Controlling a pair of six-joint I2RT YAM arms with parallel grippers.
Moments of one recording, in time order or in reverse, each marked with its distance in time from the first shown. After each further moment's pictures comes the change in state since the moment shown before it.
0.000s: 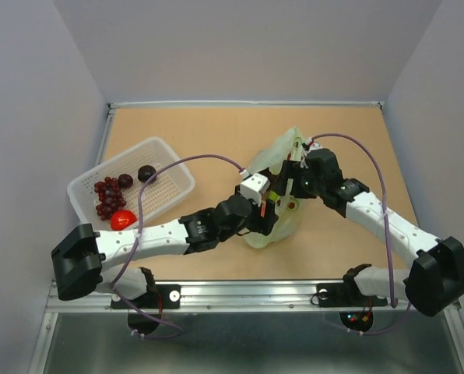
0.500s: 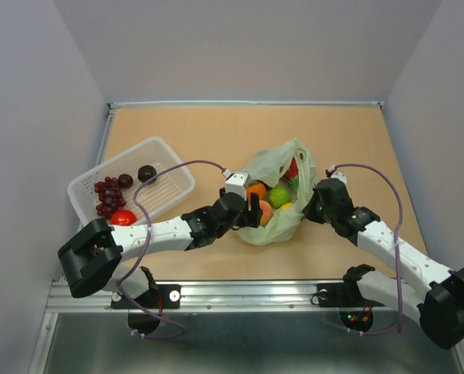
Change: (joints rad) left arm 0.138 0.084 -0.127 0.057 -0.056 -0.171; right arm 0.016 -0.214 -0.308 -0.034 0.241 0.154
